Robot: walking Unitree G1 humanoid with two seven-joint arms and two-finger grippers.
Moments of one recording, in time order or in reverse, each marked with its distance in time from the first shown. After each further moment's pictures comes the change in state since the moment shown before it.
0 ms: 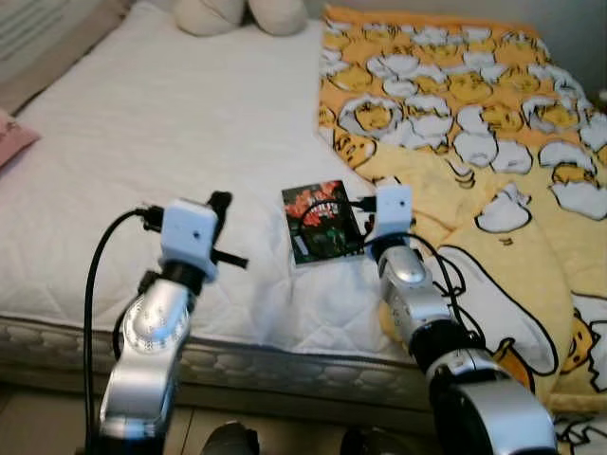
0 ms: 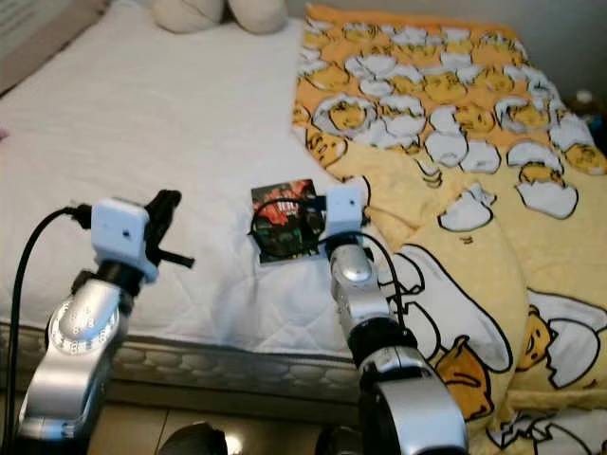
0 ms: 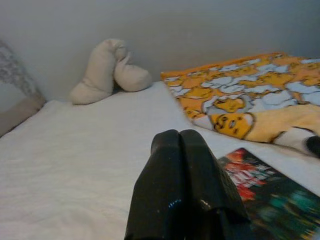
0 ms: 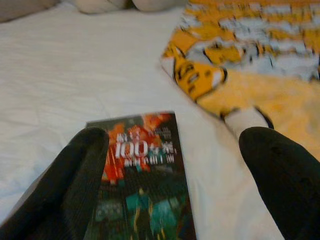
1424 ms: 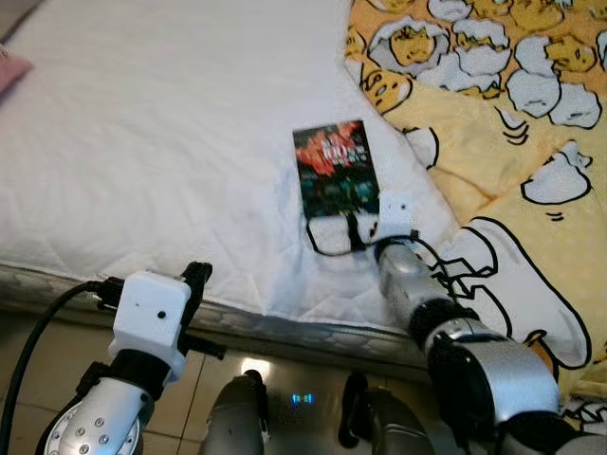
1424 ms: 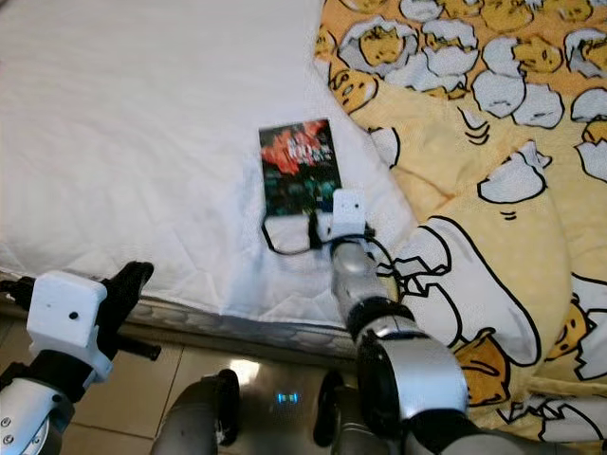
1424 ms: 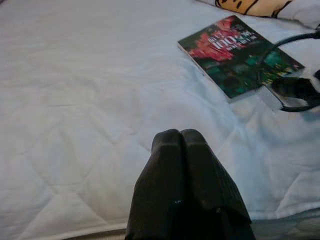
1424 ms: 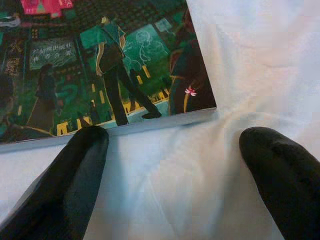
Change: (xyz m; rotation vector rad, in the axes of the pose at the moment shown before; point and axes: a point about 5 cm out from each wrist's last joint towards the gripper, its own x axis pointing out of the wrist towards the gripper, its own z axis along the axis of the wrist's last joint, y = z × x) left arm -0.093 -0.003 0.026 -0.011 0.267 -0.009; right arm 0.010 0.001 -0.007 0.049 0.199 -0.081
